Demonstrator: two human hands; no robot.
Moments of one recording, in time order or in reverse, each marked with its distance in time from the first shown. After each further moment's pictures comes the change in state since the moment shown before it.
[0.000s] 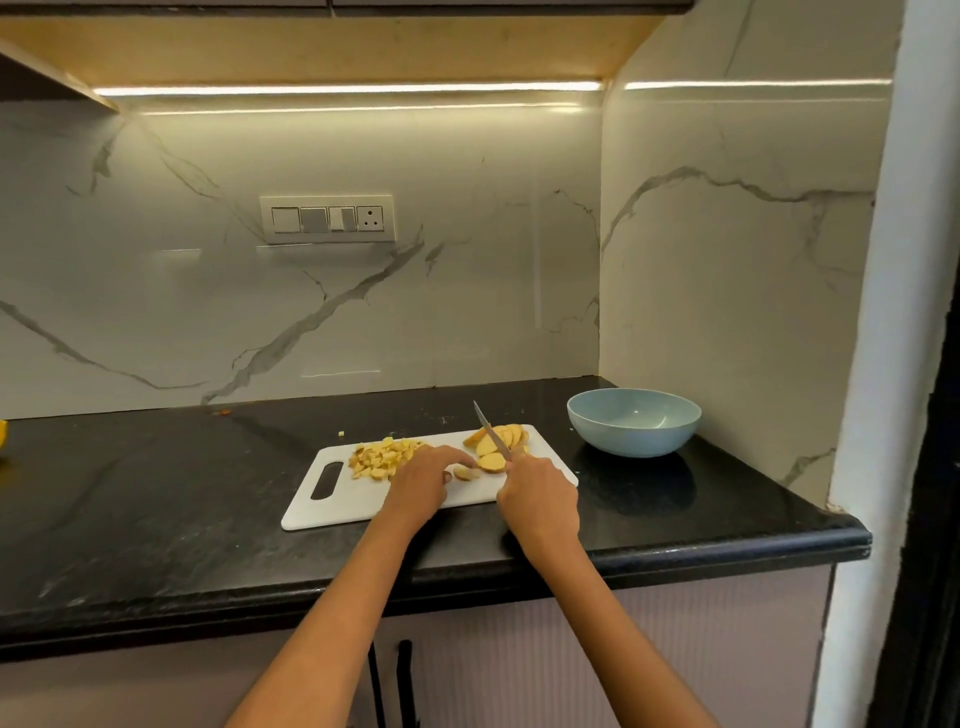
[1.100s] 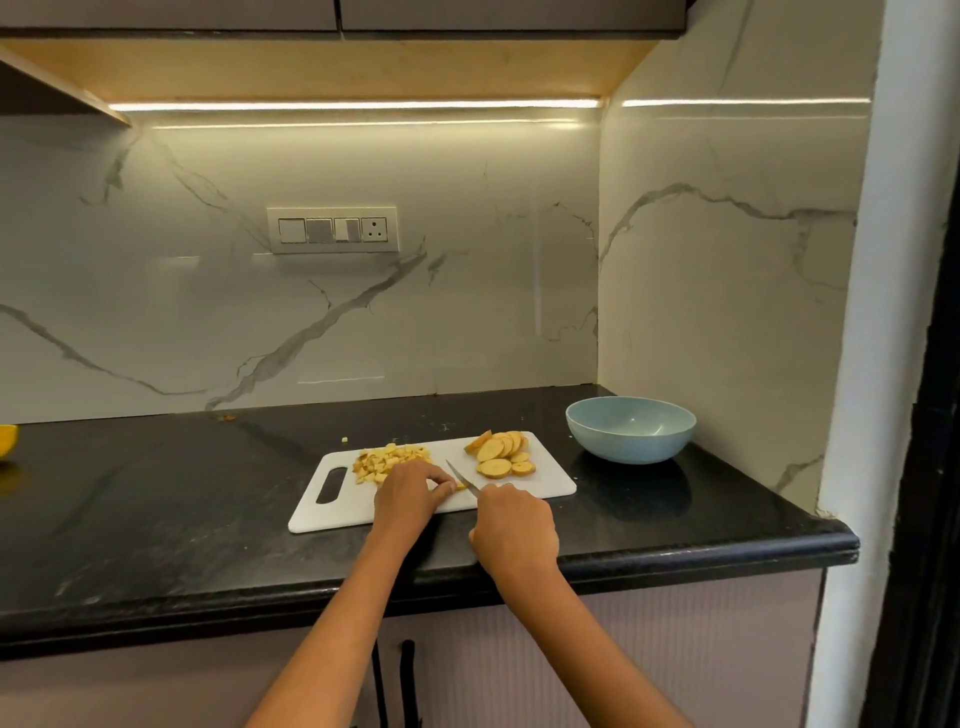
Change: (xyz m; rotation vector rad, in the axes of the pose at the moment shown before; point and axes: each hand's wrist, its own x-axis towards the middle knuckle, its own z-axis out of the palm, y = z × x) left_hand -0.020 0.004 -0.010 -0.095 0.138 -0.191; right_hand -0.037 -0.027 -0.014 -0.214 -0.137 -0.185
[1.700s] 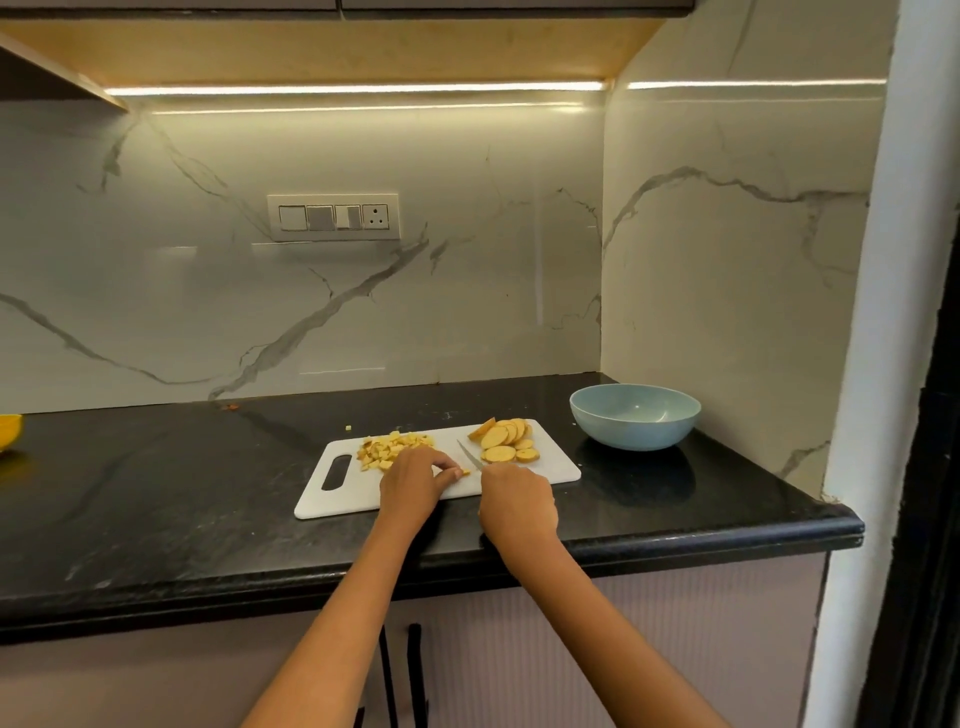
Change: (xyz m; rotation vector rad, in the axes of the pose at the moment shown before) left_hand -0.002 0.002 -0.001 0.001 -0.007 -0.013; right_hand 0.007 -0.003 -0.002 -0.022 -0.006 0.017
